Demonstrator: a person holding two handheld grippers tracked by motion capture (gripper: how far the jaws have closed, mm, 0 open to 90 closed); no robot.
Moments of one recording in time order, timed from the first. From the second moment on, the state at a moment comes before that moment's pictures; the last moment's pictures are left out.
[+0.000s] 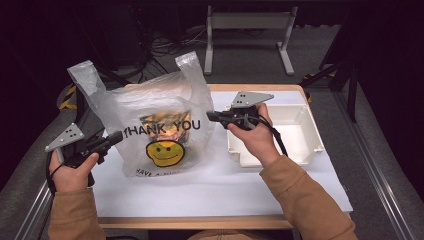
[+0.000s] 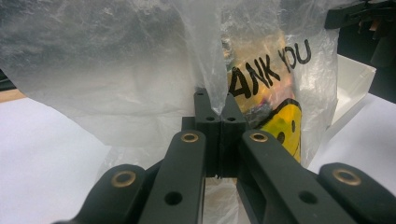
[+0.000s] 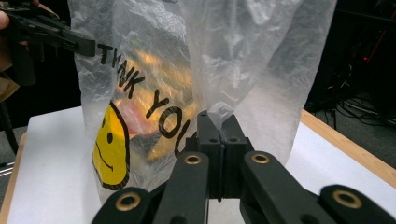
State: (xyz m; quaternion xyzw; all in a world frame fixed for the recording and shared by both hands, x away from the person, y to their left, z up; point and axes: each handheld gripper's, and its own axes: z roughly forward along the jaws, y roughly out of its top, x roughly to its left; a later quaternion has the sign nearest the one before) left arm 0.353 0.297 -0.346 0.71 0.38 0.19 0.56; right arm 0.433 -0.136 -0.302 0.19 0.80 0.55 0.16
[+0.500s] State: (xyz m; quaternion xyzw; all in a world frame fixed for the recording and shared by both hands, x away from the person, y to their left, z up) left arm 0.353 0.292 -0.359 0.74 0.39 0.16 0.52; right arm 0.431 -0.136 -0.332 0.21 0.81 0.54 0.13
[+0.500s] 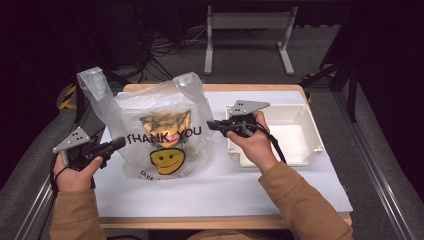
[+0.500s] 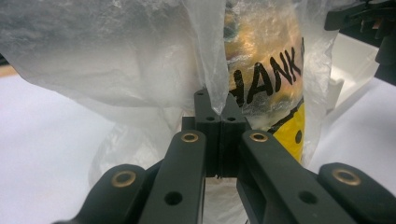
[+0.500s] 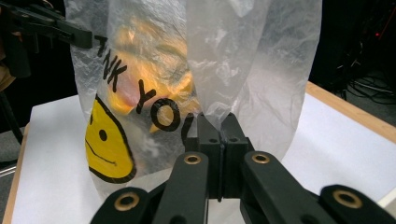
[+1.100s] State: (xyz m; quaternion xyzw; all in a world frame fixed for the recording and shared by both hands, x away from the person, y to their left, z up) left arm 0.371 0.284 -0.400 0.78 0.39 0.10 0.49; right arm 0.424 -0.142 -0.378 0.24 0.82 0.52 0.08
